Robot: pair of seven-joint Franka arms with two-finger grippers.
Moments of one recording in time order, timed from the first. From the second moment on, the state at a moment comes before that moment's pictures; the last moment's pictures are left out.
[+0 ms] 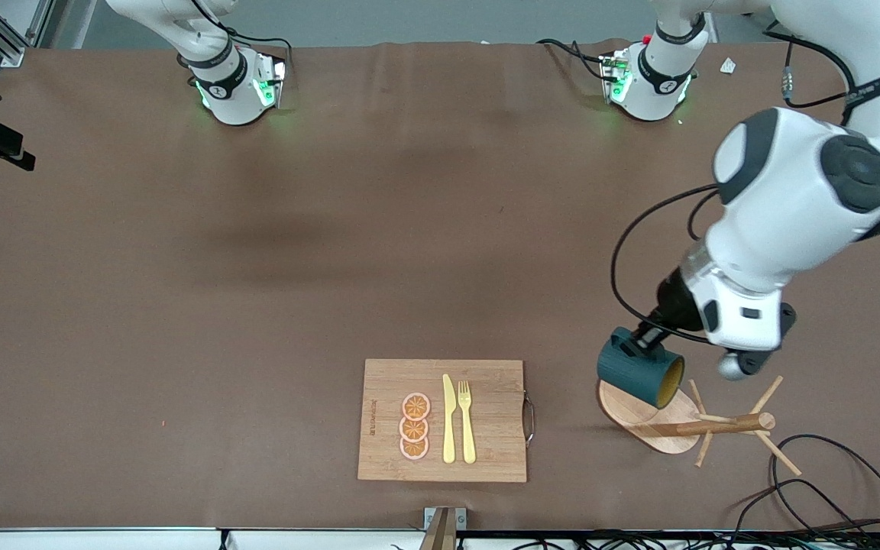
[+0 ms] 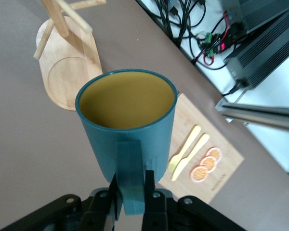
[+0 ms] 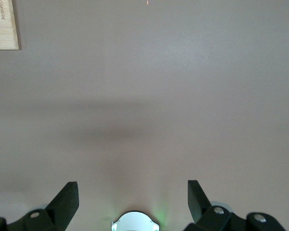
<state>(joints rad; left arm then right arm) -0.09 0.45 -0.26 -1.30 -0.08 2.02 -1.02 0.02 -0.03 -0.13 -1.49 0.02 1.36 -0.11</state>
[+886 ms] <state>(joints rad) 0.12 0.50 -0.26 -1.30 -0.58 2.07 -0.77 0.02 -0.03 -0.13 -1.49 0.02 1.36 -0.11</state>
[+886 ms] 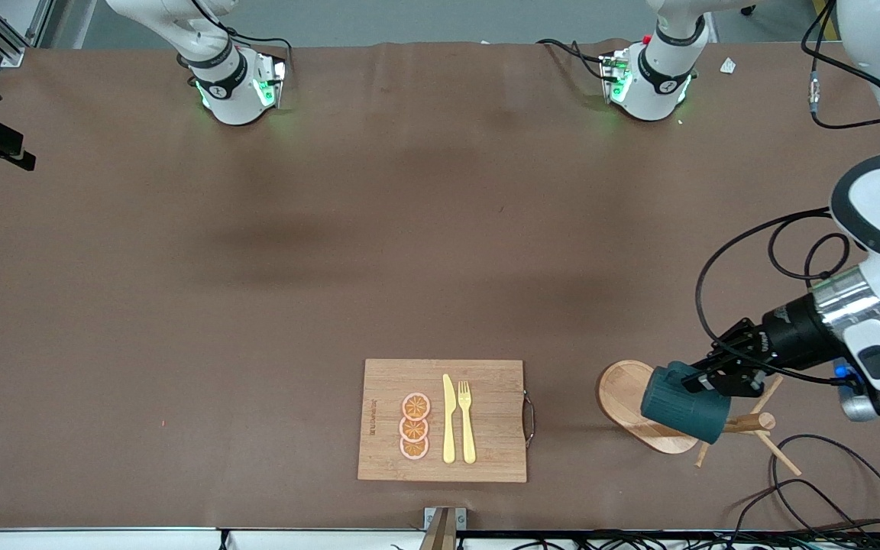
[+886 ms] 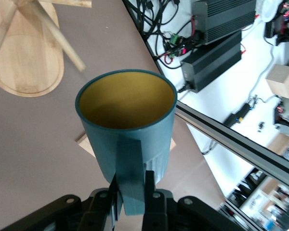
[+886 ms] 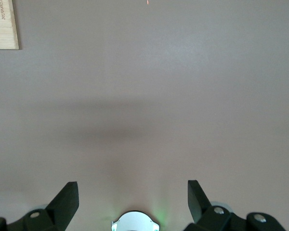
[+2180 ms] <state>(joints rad) 0.15 0.57 -0.26 -1.31 -0.76 2.06 -0.75 0.02 -0.03 -0.12 -1.49 0.02 1.36 -0.11</state>
